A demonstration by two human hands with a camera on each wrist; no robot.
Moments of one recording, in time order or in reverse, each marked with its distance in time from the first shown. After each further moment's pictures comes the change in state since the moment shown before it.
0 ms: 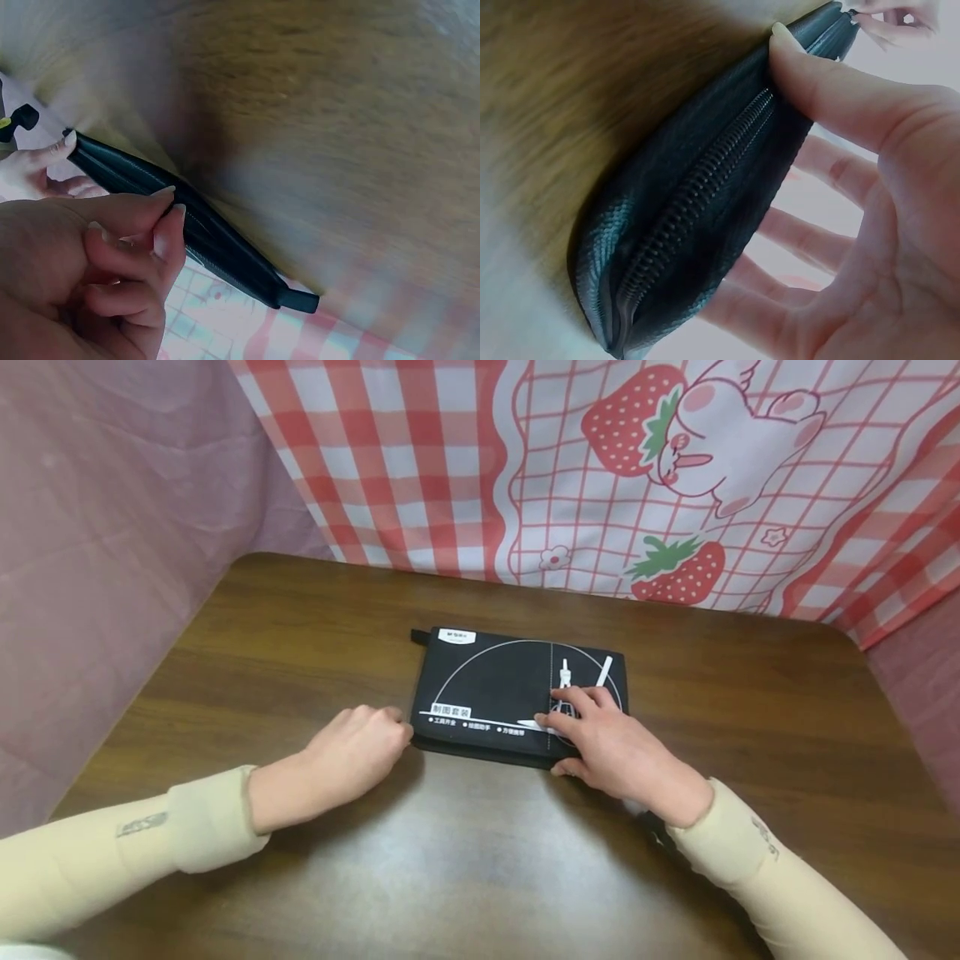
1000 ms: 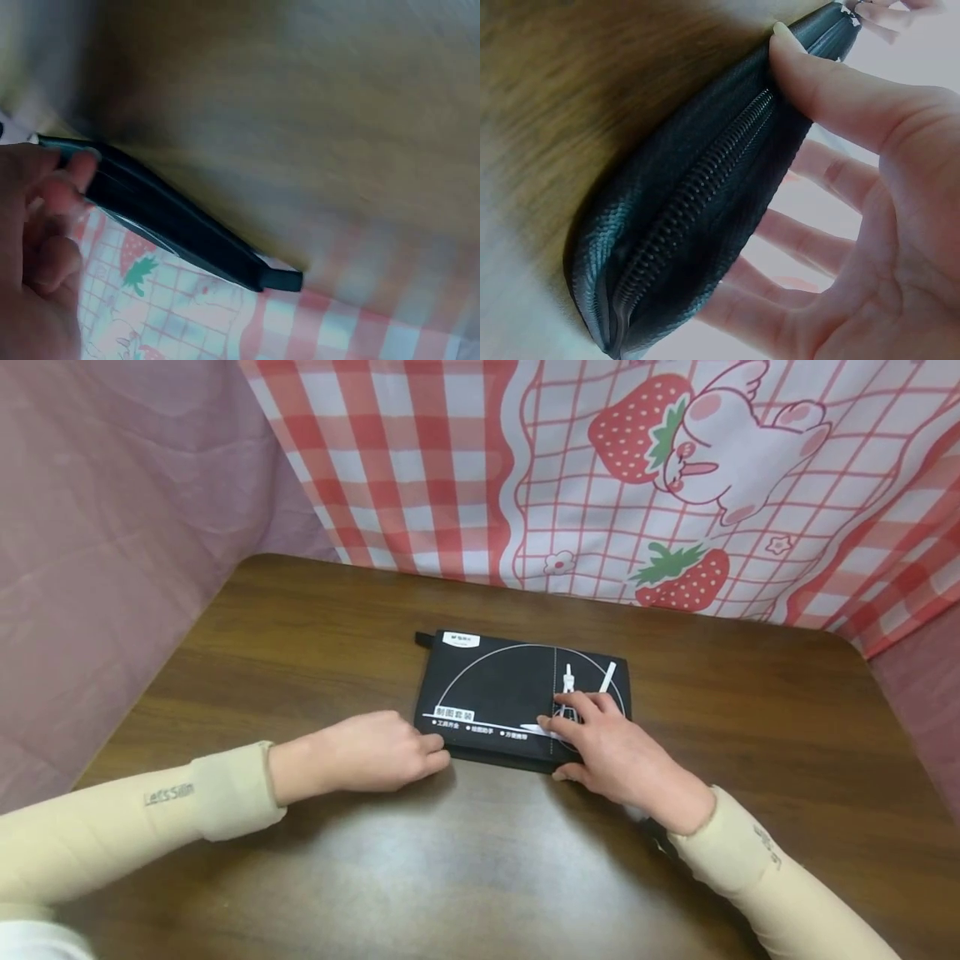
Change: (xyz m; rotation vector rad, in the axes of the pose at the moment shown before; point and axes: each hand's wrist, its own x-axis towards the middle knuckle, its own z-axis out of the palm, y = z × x) left_hand 0.016 -0.011 0.006 0.085 -0.025 0.588; right_hand 0.000 -0.002 0.001 -0.015 0.013 -0.002
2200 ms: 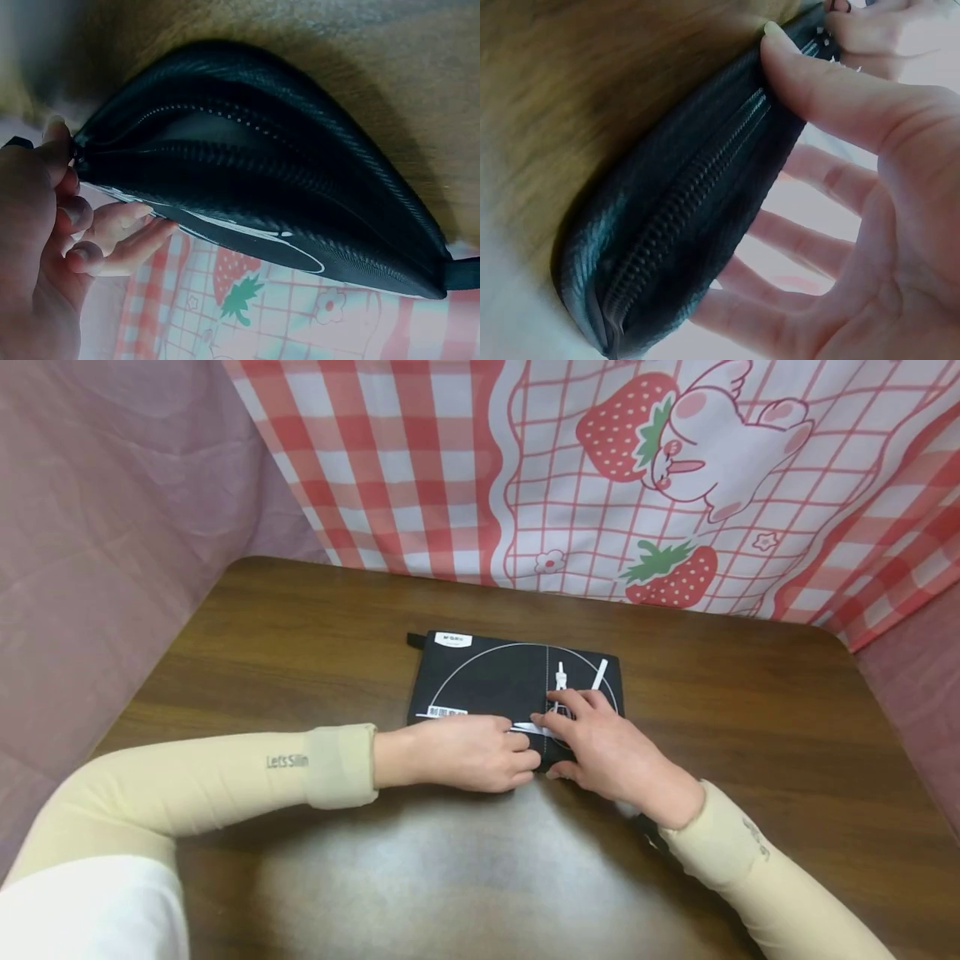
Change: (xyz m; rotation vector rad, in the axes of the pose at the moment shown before) left_hand 0.097 0.007 0.006 0.317 0.006 0.310; right_hand 0.001 -0.001 -0.002 -0.015 0.014 0.008
